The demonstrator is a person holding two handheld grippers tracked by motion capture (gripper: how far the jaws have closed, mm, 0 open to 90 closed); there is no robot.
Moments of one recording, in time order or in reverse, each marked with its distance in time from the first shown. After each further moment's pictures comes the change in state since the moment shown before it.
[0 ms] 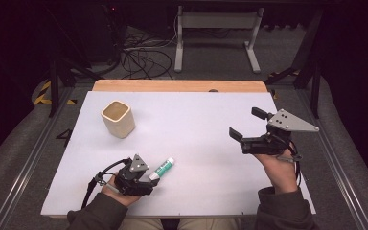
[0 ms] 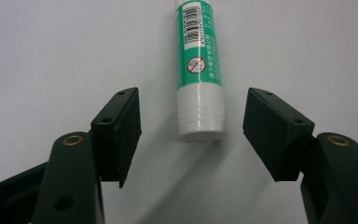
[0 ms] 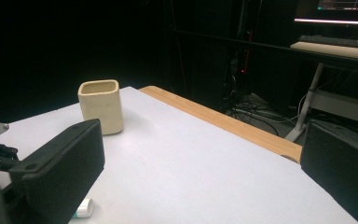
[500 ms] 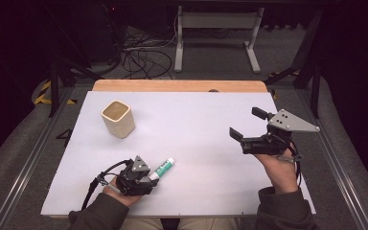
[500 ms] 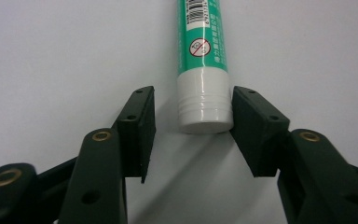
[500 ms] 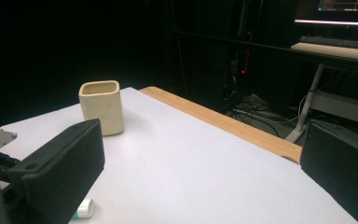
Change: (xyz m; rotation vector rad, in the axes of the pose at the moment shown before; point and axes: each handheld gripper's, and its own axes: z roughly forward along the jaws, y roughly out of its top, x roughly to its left) left arm 0.002 -0.004 0.009 0.031 -0.006 -0.019; right arm 0.000 0.001 -0.001 -0.004 0.001 -0.004
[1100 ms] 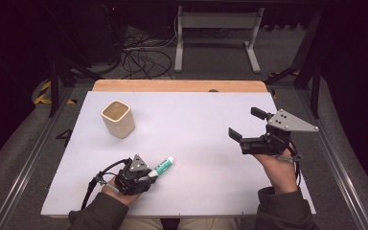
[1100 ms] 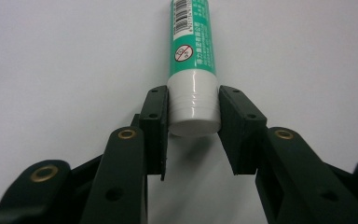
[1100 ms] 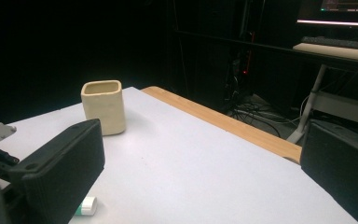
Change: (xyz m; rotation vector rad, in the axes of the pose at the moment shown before) left arm 0.001 0.003 -0.007 -0.040 -0.006 0.021; right arm 0.002 0.000 0.001 0.002 0.009 -0.003
